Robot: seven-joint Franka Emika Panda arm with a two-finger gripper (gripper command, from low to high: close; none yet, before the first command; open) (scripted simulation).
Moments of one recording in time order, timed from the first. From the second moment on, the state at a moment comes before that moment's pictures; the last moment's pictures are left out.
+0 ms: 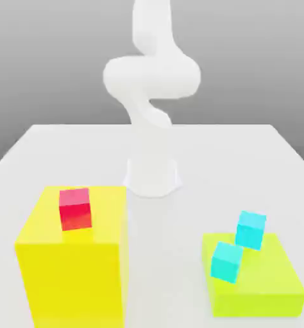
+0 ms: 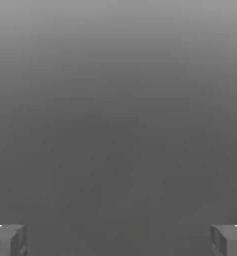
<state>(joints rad) -0.03 -0.75 -0.04 -2.33 0.03 2.33 0.85</state>
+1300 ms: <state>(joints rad) -0.59 -0.06 -0.07 -2.91 0.17 2.84 2.52</state>
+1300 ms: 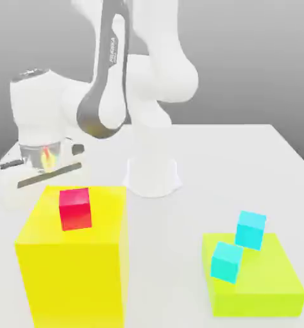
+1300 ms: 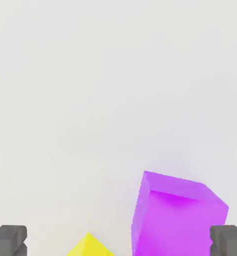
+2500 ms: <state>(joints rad) -0.55 -0.05 -0.02 -2.93 0.02 2.75 2.70</state>
